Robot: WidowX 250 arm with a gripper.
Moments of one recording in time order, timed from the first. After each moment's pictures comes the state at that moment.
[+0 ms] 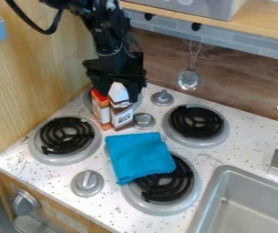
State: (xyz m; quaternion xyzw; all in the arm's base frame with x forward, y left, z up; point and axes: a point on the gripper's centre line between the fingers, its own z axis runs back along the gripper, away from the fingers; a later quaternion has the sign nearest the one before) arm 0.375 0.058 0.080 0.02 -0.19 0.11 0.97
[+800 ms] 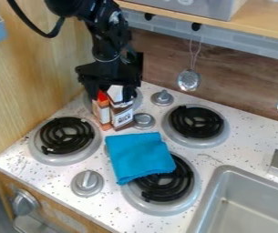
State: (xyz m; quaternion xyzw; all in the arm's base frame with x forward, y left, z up) arm 0.376 0.076 0.070 0.06 -0.20 0.24 0.95
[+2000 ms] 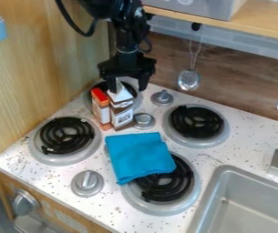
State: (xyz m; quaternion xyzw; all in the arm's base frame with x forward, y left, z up) arm 0.437 0.083 0.053 0.04 -0.18 0.34 0.92
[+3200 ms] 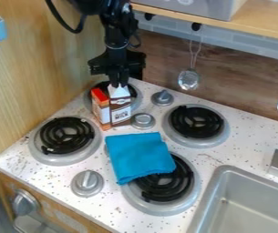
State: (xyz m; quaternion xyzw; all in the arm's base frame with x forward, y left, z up) arm 0.436 0.104 0.057 0.04 -0.19 0.37 0.91
